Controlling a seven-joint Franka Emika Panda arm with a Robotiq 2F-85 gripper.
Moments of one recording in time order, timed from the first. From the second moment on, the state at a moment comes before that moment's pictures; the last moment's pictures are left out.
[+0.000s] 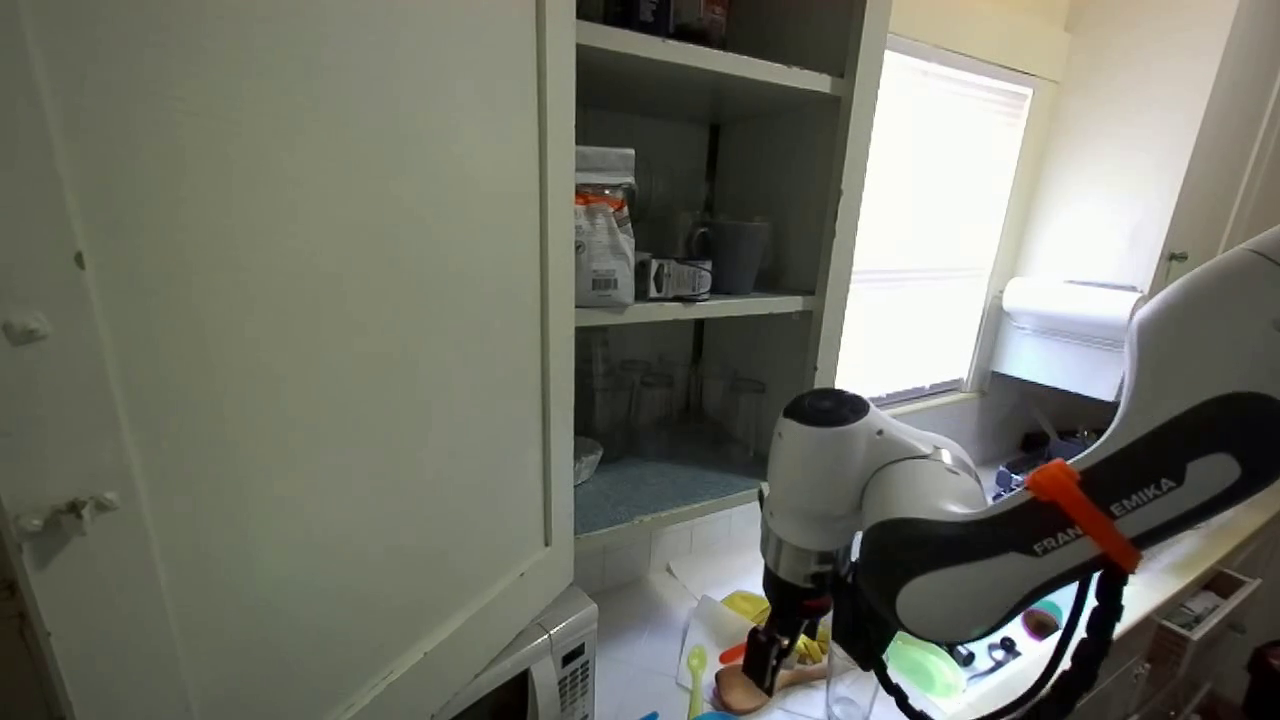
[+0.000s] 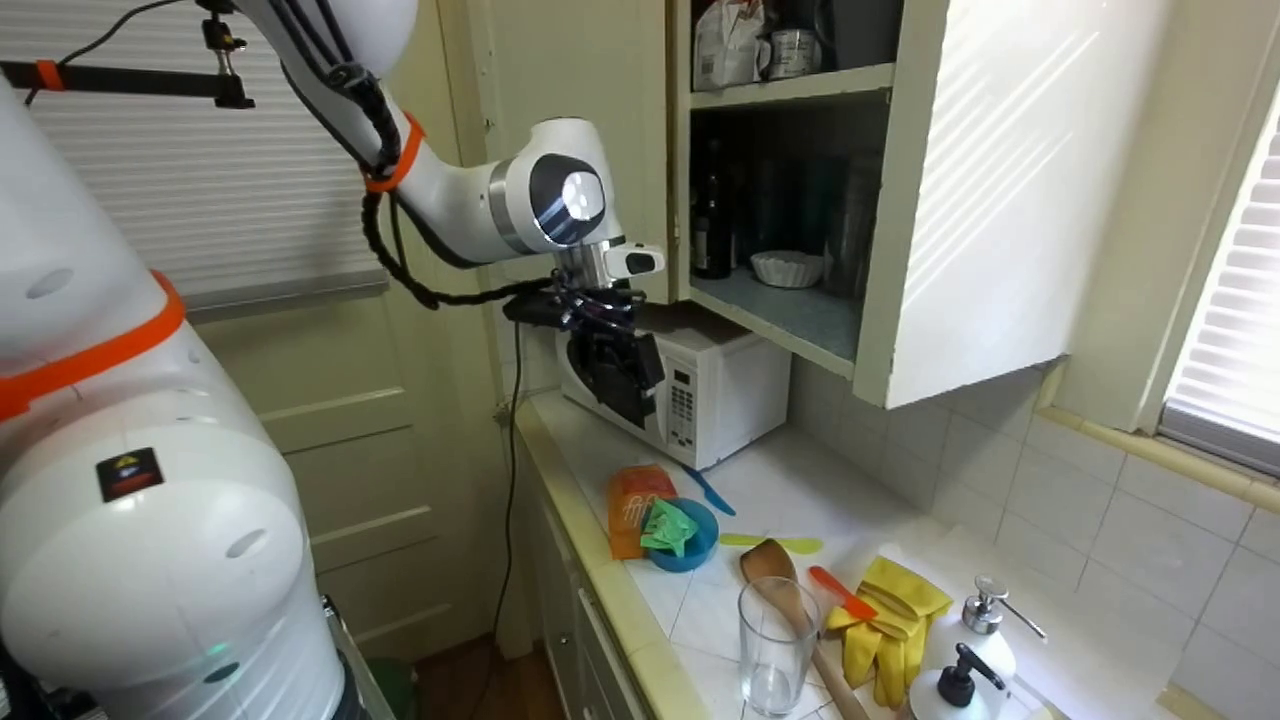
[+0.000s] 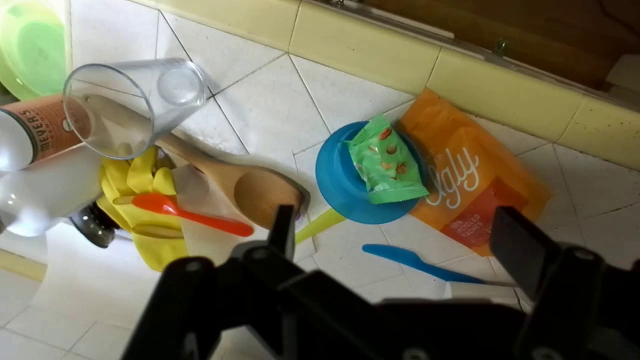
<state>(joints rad) 0.00 -0.25 0.28 -2.59 -0.20 2.39 0.45</state>
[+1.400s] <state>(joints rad) 0.02 0.01 0.31 -2.60 -0.52 2.74 0.66</state>
